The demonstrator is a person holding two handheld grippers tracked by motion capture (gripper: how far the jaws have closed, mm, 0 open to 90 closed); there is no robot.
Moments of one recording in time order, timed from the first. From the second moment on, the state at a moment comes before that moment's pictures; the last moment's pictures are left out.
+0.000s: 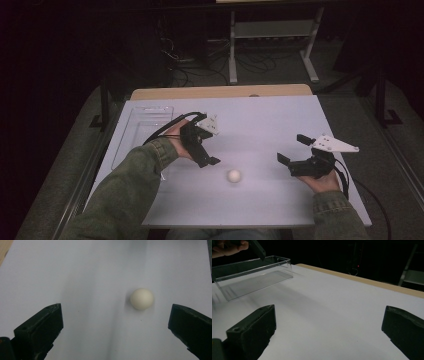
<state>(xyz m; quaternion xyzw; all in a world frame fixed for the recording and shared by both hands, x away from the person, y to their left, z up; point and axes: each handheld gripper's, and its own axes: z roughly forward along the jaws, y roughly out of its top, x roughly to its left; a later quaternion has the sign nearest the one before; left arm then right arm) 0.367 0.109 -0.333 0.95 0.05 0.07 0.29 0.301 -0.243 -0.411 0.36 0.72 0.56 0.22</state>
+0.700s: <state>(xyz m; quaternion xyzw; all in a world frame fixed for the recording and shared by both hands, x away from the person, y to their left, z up) 0.367 0.093 -0.346 0.96 0.03 0.05 0.26 0.301 -0.242 -0.411 0.35 0.72 0.56 0.21</state>
